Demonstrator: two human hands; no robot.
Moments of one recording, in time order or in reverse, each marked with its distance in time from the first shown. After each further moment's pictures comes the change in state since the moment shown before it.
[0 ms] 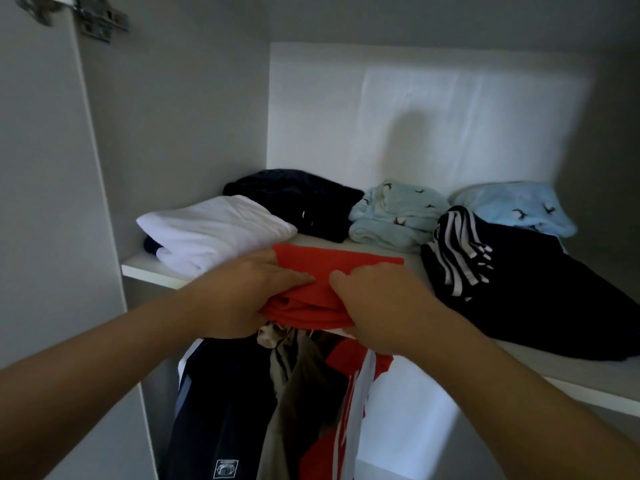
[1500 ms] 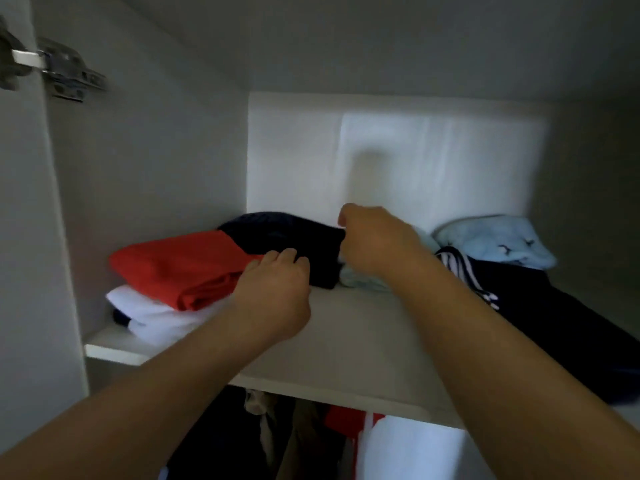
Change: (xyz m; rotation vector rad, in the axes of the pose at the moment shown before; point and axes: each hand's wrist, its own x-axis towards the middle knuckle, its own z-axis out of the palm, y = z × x) left_hand 0.090 0.004 -0.028 0.253 0.076 -0.450; right_hand 0.110 0.067 -0.052 0.304 0.129 0.454
